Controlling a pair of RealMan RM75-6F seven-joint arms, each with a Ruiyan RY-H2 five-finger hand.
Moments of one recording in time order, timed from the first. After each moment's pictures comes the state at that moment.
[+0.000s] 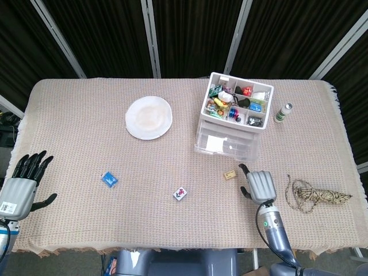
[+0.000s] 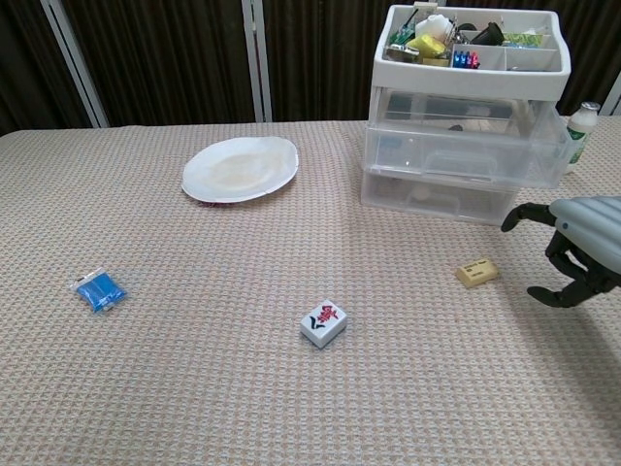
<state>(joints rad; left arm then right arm) -0.16 -1.17 -0.02 -1.57 1.57 1.47 0.08 0.41 -1.66 0.11 -1.44 -1.20 1.27 -0.50</state>
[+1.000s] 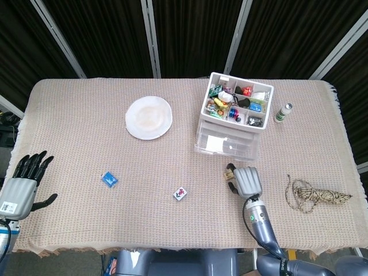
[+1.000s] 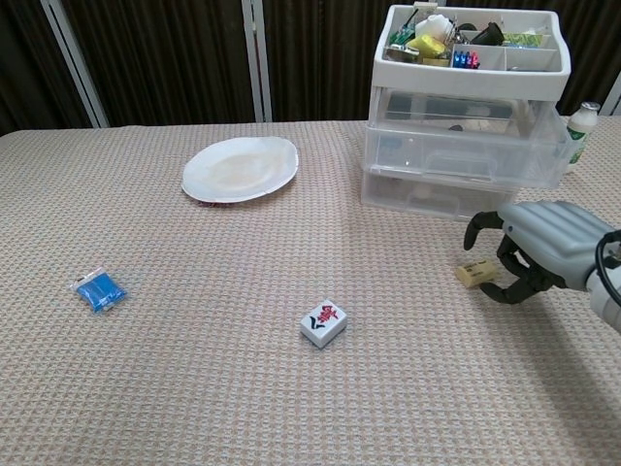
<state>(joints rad) -0.16 -1.17 -0.02 -1.58 1.56 1.46 0.08 0.47 -1.79 0.16 -1.29 -1.21 1.21 -0.48</state>
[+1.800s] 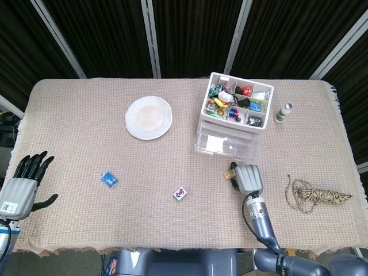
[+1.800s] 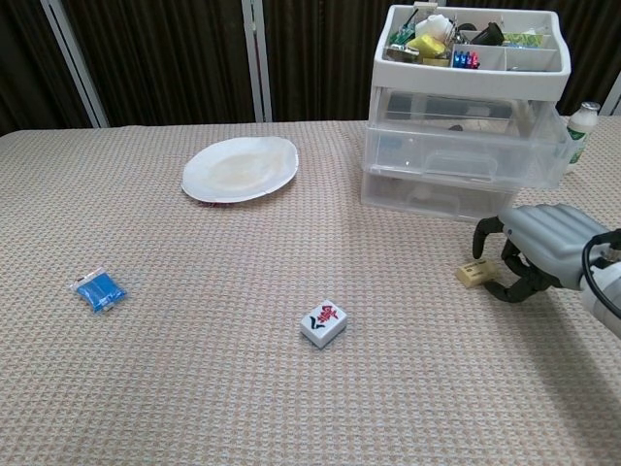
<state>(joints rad) -0.16 -1.17 -0.02 -1.59 1.55 1.45 0.08 0.48 -1.83 0.18 -1.20 -1.18 1.18 -0.49</state>
